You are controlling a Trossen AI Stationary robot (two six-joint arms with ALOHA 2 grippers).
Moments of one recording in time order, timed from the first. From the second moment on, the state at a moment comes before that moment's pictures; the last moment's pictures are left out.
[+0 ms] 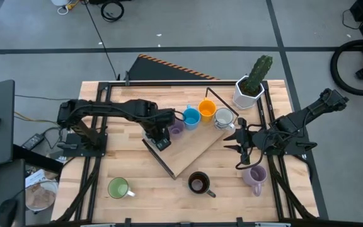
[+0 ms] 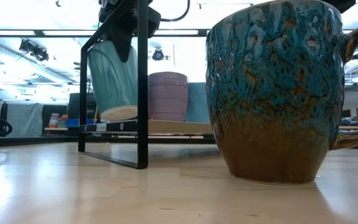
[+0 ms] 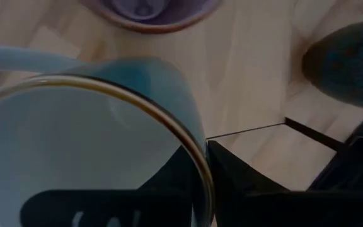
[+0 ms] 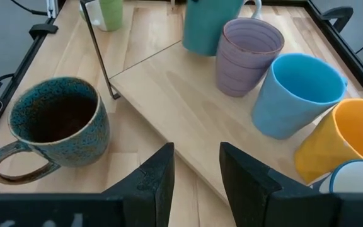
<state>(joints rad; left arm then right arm) 0.02 1.66 1.49 -1.14 0.17 -0.63 0.48 0.90 0.76 -0.52 0.45 0.27</state>
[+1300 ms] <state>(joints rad) -0.04 1.70 1.49 -1.06 0.19 -0.60 0.48 0.90 0.76 -0.52 0.45 0.27</state>
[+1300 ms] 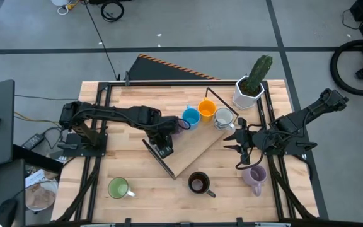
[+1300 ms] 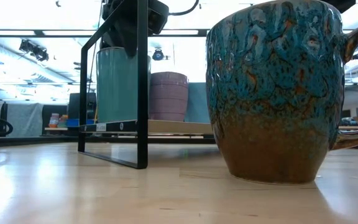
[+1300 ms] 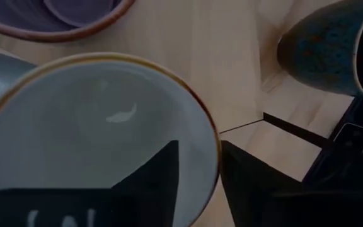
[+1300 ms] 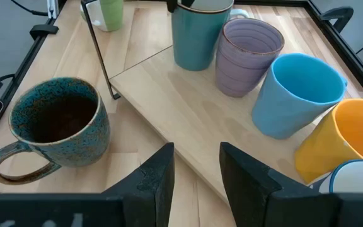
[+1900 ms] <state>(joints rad) -0.04 1.70 1.49 -1.06 0.22 -0.59 0.48 0.90 0.76 -0.53 0.45 0.27</state>
